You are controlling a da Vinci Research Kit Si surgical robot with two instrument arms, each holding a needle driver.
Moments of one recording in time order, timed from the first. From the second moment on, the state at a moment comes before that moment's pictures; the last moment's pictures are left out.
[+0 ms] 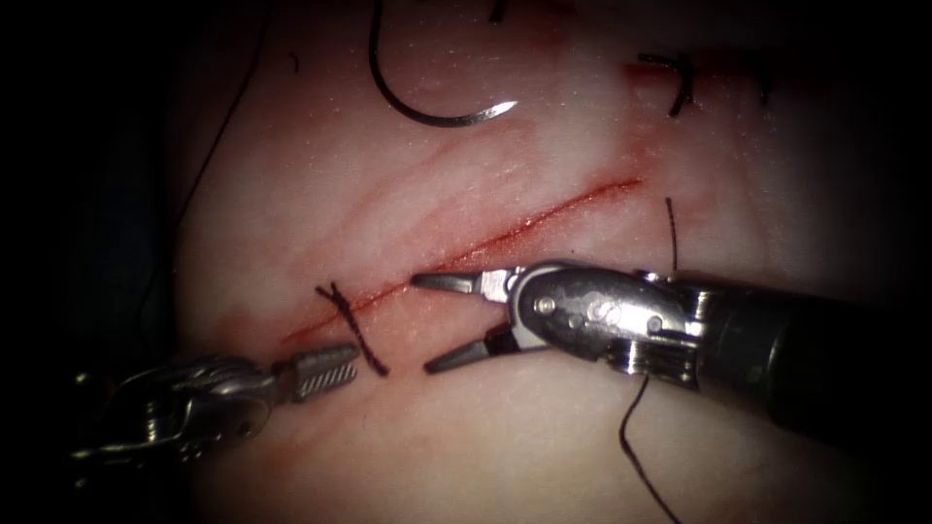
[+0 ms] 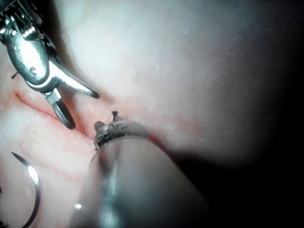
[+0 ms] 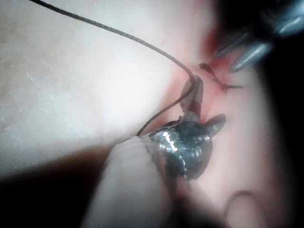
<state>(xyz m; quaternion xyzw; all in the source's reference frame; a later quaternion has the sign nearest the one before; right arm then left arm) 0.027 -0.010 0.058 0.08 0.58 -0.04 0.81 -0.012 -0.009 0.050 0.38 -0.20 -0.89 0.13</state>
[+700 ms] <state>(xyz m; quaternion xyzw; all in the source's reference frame) 0.026 -0.010 0.057 0.08 0.58 -0.03 0.81 -0.014 -0.009 0.053 0.36 -0.19 -0.90 0.15</state>
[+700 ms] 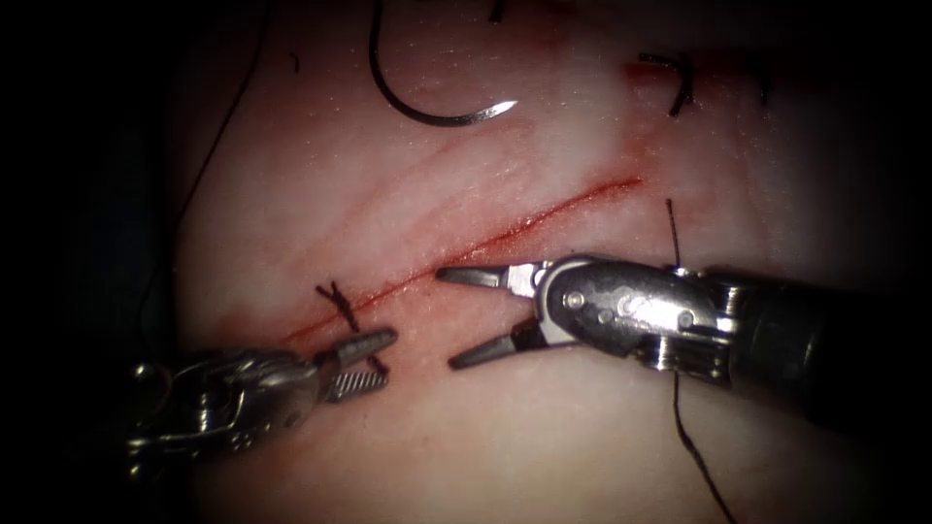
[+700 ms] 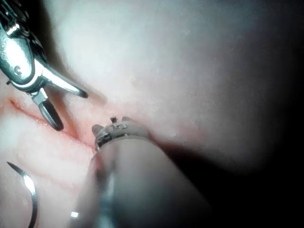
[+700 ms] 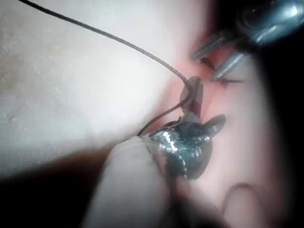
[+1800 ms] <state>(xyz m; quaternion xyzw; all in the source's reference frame) 0.027 -0.010 0.057 0.07 0.59 -0.03 0.81 -0.012 -0.008 0.051 0.36 -0.20 -0.89 0.17</state>
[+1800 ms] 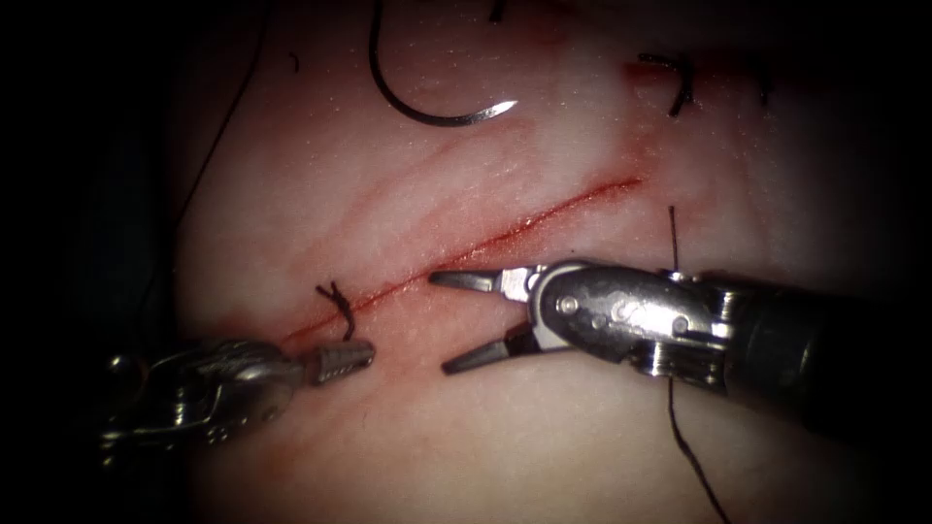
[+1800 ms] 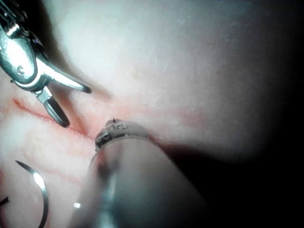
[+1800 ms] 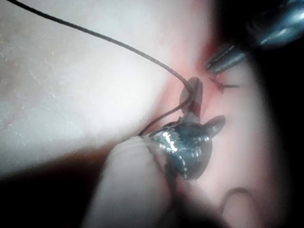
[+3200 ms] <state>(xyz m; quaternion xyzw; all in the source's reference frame) 0.038 -0.010 0.061 0.00 0.70 -0.15 0.70 -0.011 -0.008 0.050 0.50 -0.16 -0.84 0.17</state>
